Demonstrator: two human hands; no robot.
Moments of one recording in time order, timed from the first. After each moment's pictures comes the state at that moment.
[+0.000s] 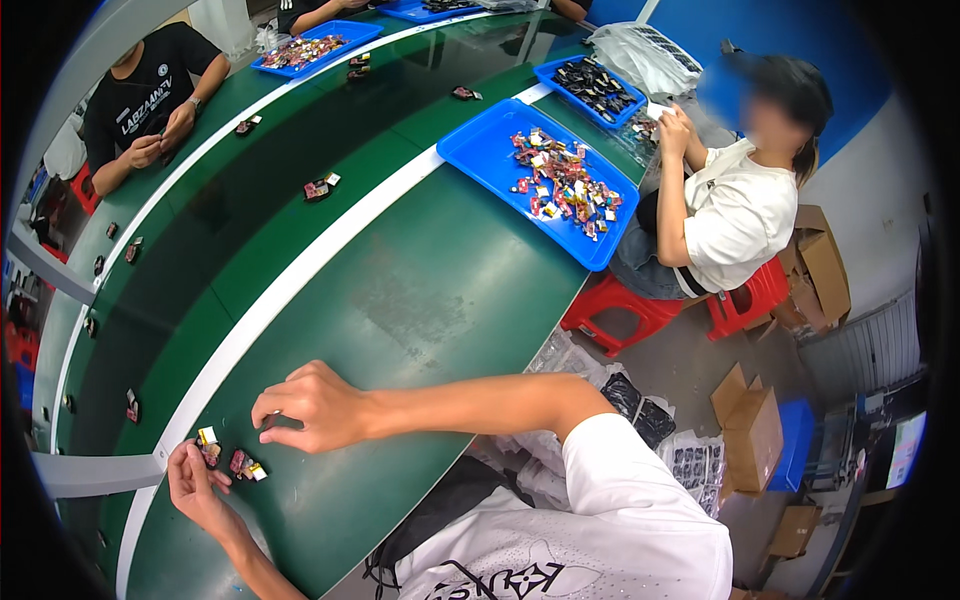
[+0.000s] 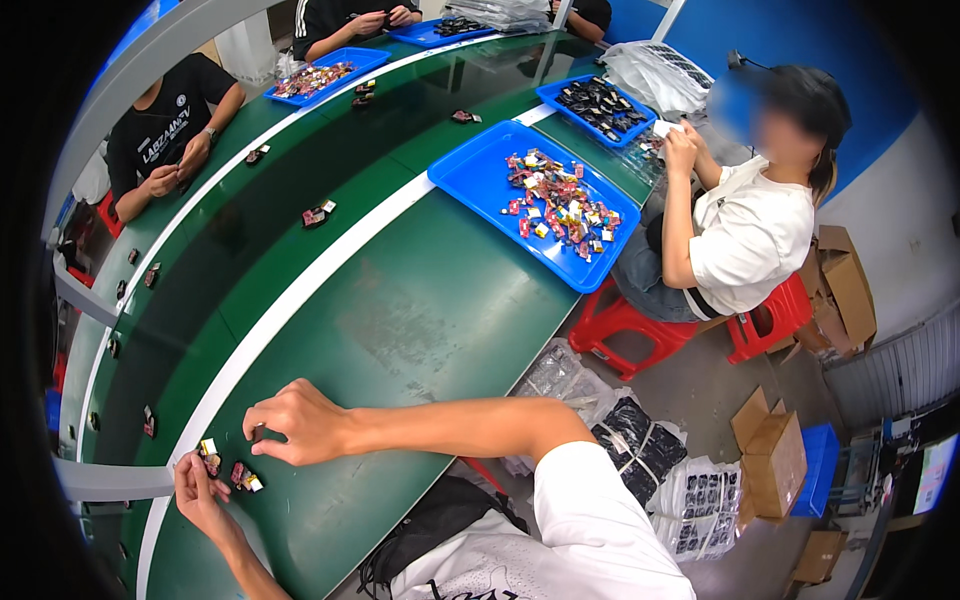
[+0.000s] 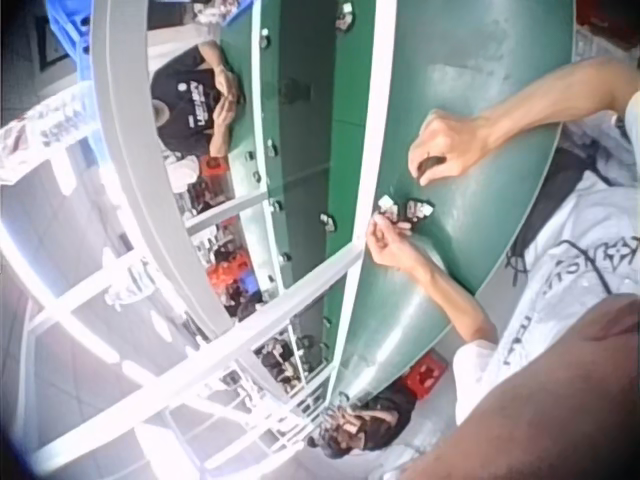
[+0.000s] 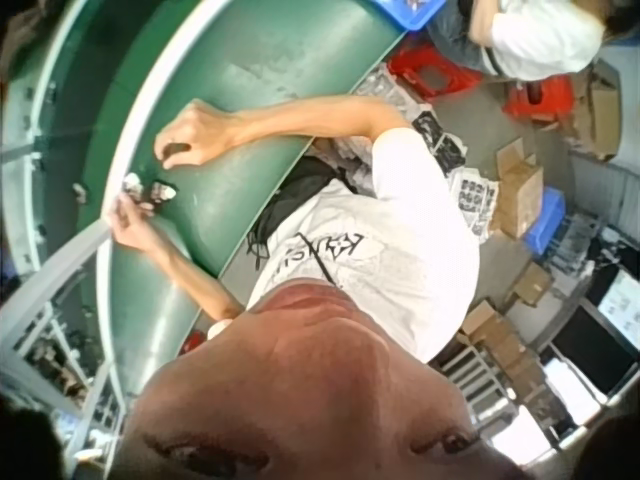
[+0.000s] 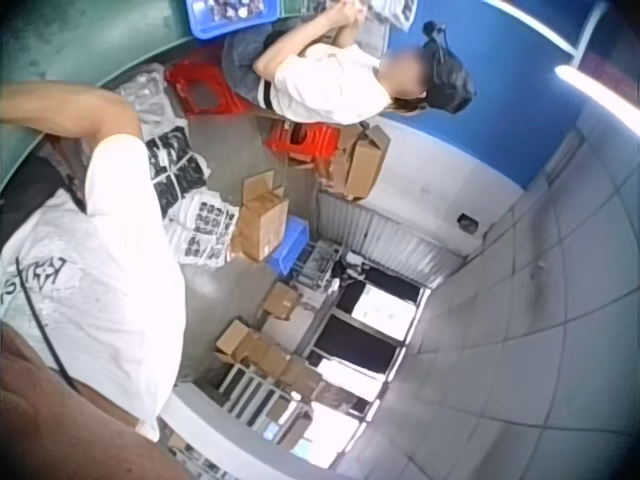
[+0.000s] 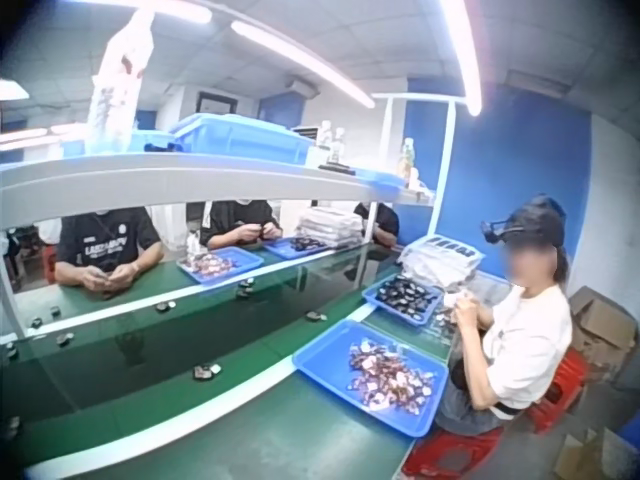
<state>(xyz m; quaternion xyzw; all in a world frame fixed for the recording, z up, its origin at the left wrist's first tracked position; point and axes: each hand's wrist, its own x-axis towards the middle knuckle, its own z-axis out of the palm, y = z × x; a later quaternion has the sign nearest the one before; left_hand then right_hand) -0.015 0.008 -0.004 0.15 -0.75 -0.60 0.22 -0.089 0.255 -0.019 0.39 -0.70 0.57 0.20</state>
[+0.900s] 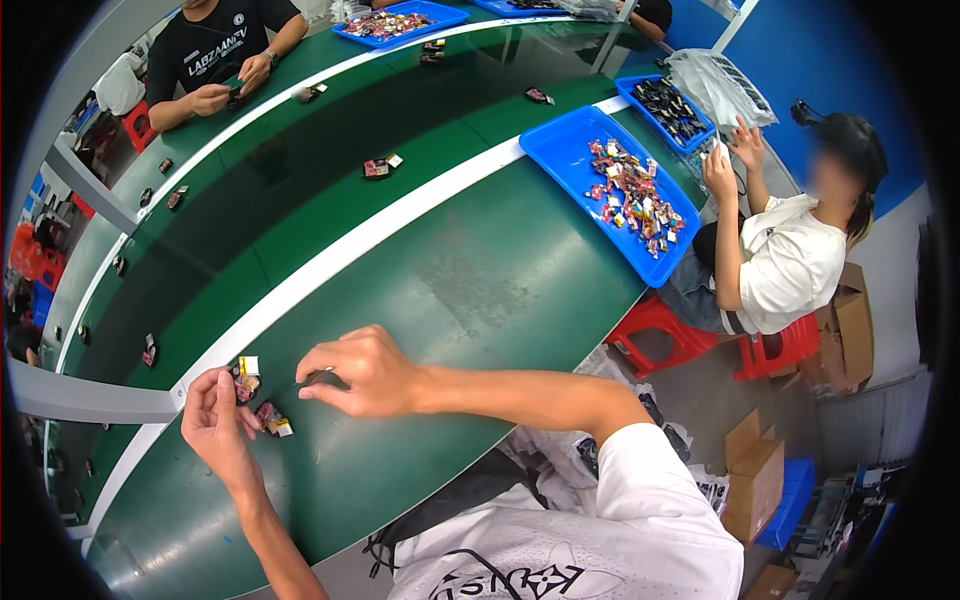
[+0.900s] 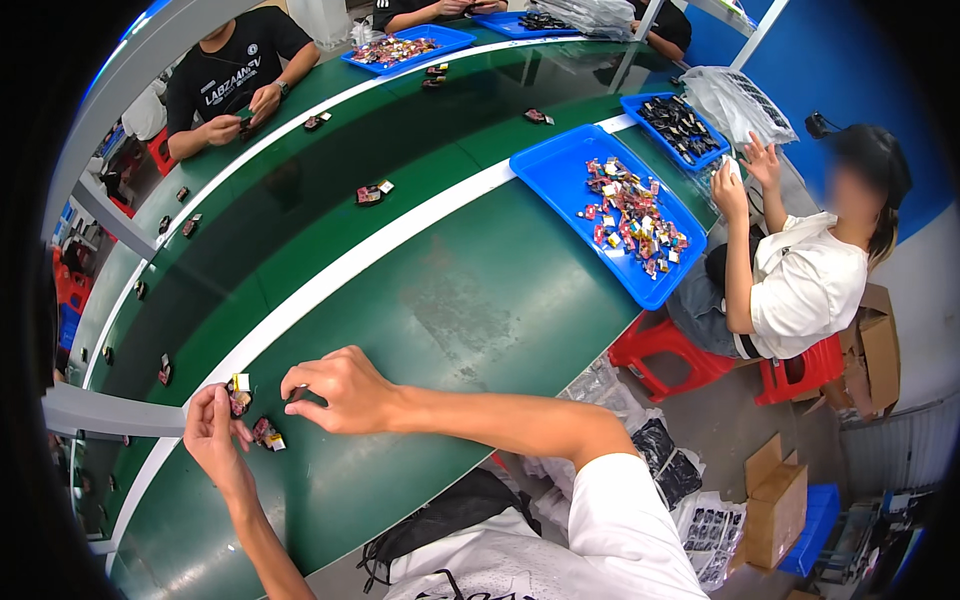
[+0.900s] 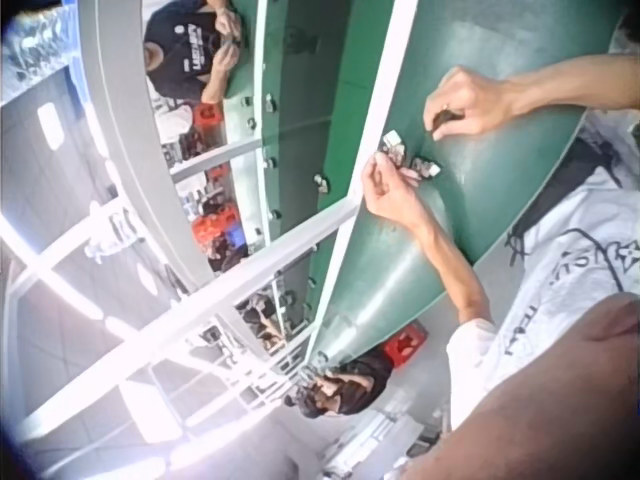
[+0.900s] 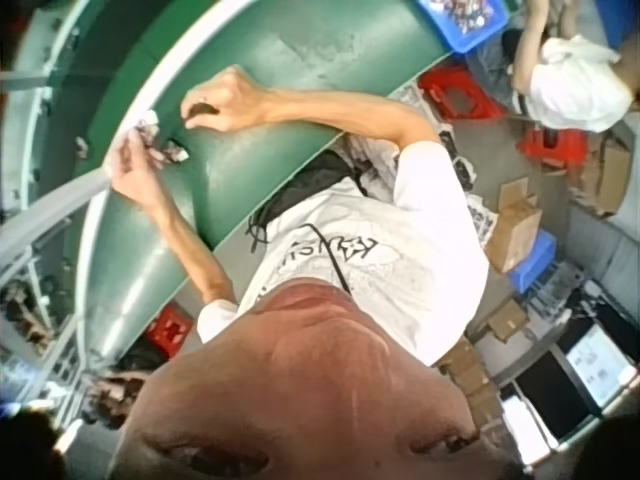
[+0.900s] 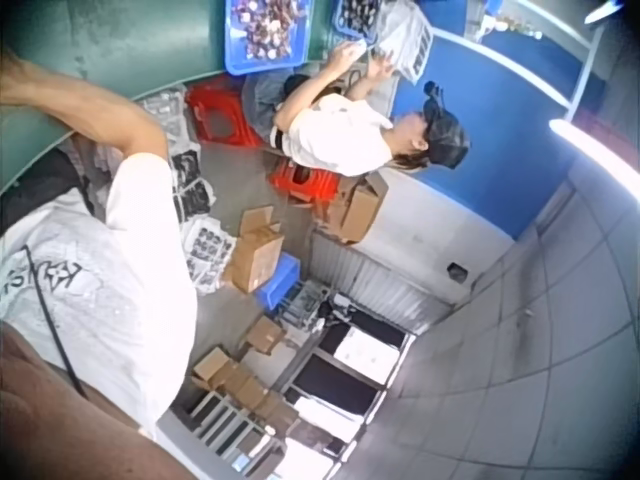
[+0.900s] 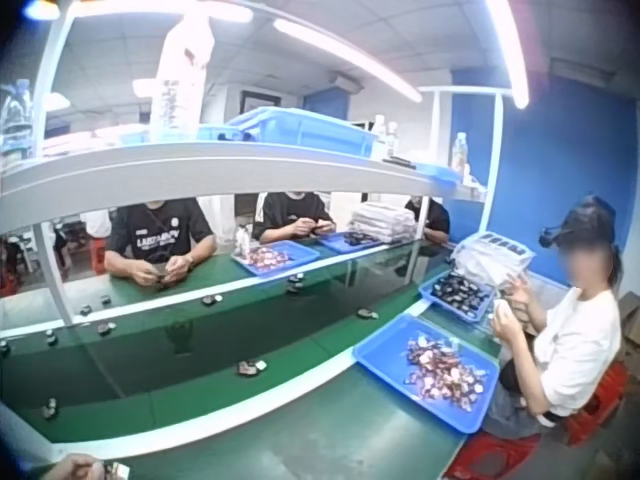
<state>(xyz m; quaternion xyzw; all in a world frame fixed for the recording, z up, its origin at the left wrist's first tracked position) -0.028 0.042 0.029 0.14 -0.74 -0.62 0.22 -0.090 0.251 -0.016 0.39 -0.70 0.57 0.19</state>
